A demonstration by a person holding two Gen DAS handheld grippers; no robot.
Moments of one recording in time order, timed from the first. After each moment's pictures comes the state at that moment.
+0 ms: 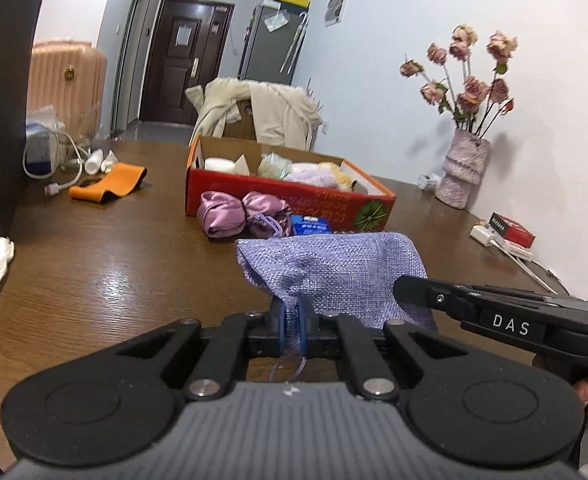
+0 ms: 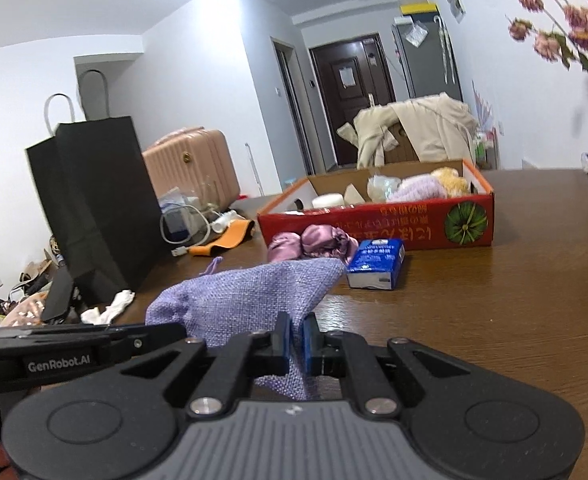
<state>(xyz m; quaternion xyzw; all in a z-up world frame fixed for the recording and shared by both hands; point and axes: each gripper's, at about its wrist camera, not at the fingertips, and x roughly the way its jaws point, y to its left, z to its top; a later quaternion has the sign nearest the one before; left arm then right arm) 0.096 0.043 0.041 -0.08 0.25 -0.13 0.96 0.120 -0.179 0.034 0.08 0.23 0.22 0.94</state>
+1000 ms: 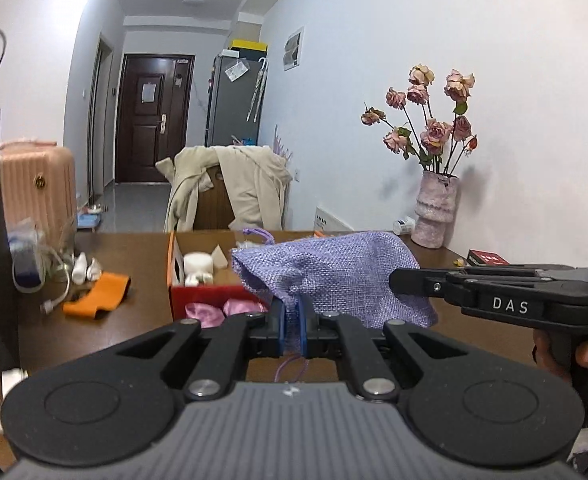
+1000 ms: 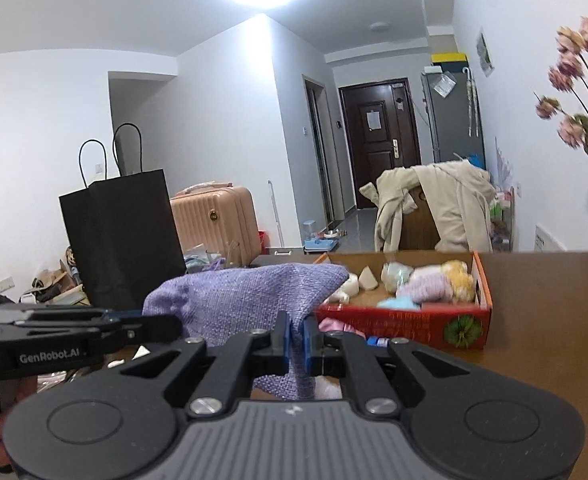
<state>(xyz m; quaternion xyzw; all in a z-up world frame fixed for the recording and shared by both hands) 0.121 0.035 0.136 -0.02 0.18 -0.17 0.97 0.141 -0.186 0.134 0.04 0.18 0.25 0.95</state>
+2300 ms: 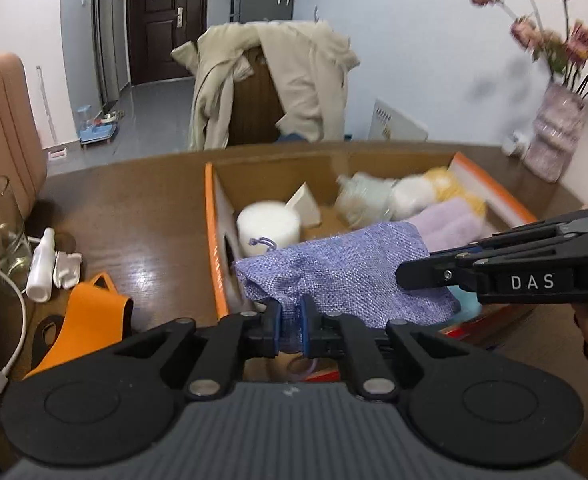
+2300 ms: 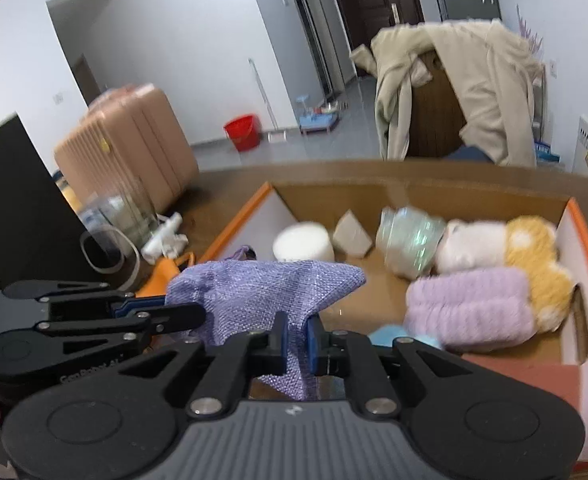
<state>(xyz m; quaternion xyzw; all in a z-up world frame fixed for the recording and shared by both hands) 0.442 0.066 0.045 0.02 0.36 -0.12 0.92 0.482 -0.124 0.043 0.05 0.41 0.26 0.87</state>
